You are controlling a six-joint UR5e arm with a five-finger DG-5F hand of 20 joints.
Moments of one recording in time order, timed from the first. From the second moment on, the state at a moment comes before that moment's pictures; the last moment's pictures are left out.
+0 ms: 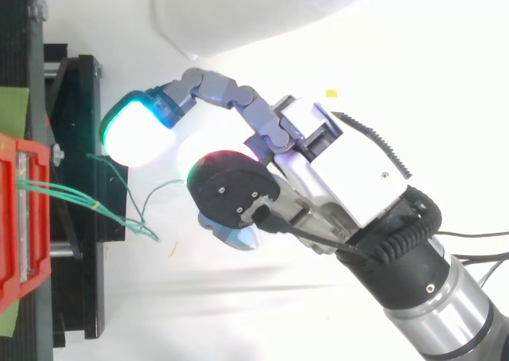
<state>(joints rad) 0.37 -2.37 -1.19 -2.33 -0.47 -0.44</state>
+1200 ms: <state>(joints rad) 0.41 -2.44 -1.13 -2.20 -0.40 -0.52</state>
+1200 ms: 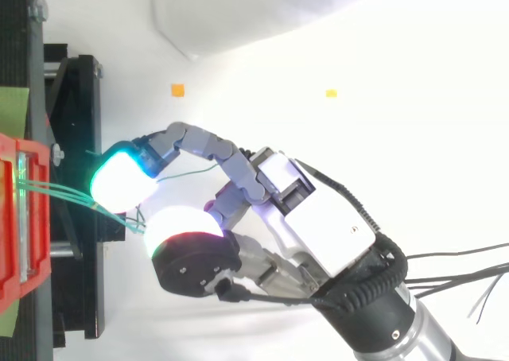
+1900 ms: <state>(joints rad) 0.43 -2.48 -1.10 -2.08 -0.36 -0.56</state>
